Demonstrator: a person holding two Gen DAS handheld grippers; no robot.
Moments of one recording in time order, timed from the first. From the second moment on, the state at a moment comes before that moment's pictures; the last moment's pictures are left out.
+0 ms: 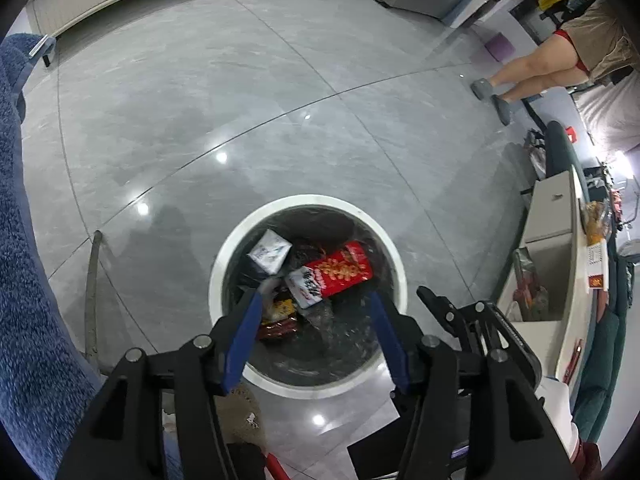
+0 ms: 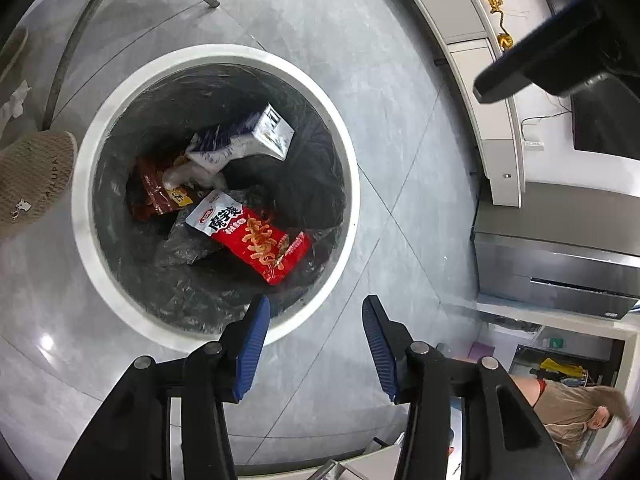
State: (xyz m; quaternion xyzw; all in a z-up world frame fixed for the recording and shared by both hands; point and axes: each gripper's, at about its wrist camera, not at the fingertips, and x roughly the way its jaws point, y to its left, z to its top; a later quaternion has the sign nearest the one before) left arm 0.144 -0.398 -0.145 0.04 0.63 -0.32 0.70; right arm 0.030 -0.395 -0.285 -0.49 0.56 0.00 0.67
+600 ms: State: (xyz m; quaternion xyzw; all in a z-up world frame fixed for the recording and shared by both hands) left arm 0.116 -0.286 -0.021 -0.01 0.50 -0.32 0.81; right arm 0.017 -0.381 -0.189 -0.44 0.54 -0.06 0.72
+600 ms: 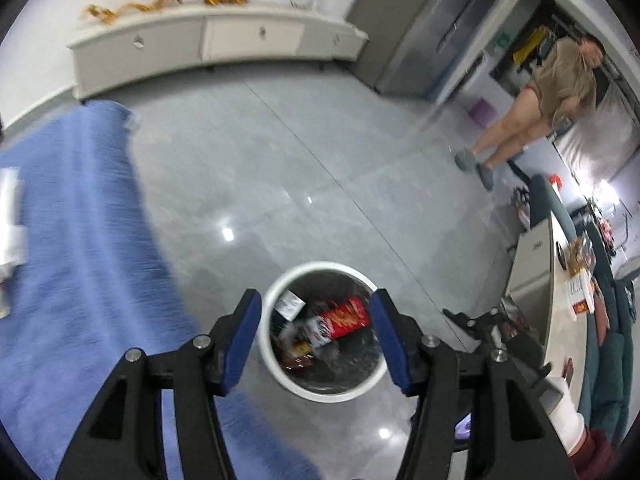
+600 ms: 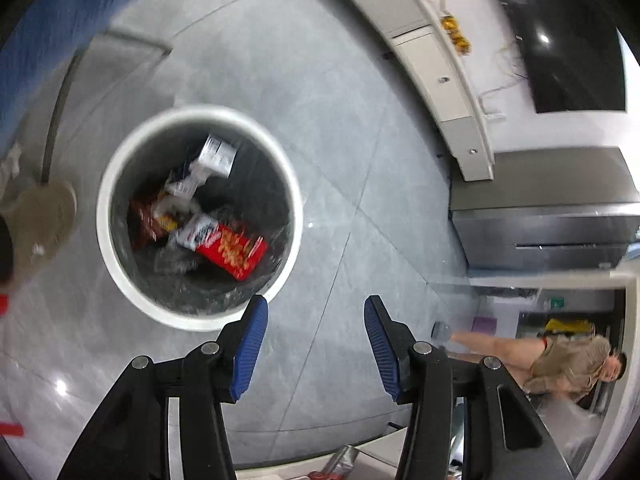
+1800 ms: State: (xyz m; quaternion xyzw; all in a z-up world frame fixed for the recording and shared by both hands) left arm 0.067 0.124 -0.013 -0.06 0.42 -0.08 0.90; right arm 0.104 -0.096 -0.032 -0.26 0.40 0.09 0.87
